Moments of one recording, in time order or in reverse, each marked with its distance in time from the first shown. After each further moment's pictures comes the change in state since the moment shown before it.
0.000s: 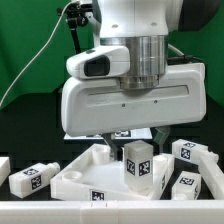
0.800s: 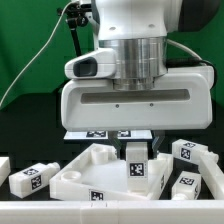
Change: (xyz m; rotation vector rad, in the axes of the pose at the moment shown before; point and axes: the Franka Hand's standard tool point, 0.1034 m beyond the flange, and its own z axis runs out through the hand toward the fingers) arm 0.000 0.000 0.002 0.033 0.006 0.586
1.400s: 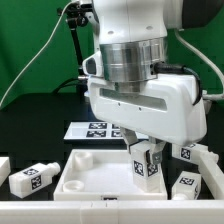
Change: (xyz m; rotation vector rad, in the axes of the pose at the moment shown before) arm -0.005 -0.012 0.002 0.018 -0.058 0.774
